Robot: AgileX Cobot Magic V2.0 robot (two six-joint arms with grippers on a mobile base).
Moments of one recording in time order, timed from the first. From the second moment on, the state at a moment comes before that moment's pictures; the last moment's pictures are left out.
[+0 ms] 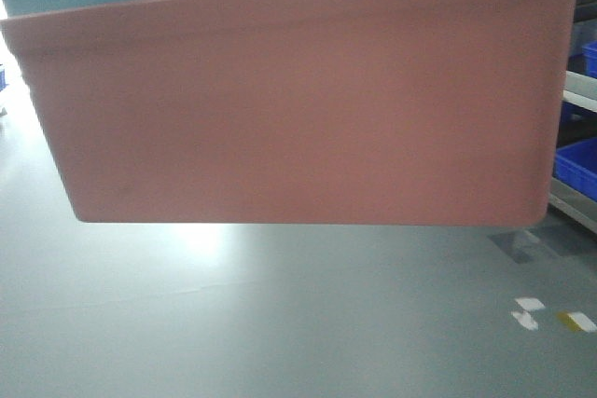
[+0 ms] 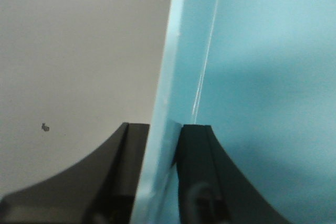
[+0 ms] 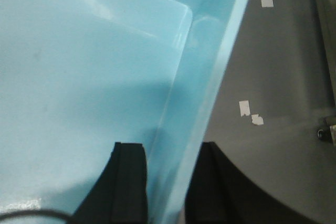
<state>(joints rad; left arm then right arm) -0.78 1.69 -1.52 0.36 1.05 -0.72 0.73 1.60 -1.49 -0.48 1.16 0.68</state>
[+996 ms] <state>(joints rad) -0.78 1.69 -1.52 0.36 1.05 -0.71 0.73 1.60 -1.49 -0.48 1.17 0.68</state>
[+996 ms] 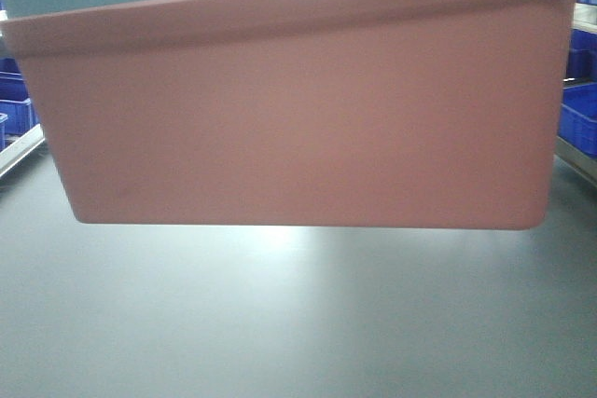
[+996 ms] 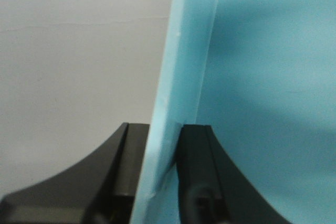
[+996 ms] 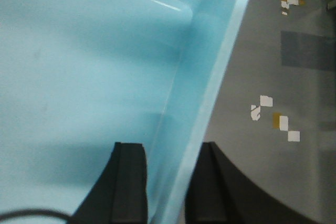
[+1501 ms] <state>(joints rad) -0.78 1.69 -1.52 0.36 1.04 -0.71 0.73 1.60 -1.49 -0.48 1.17 0.68</state>
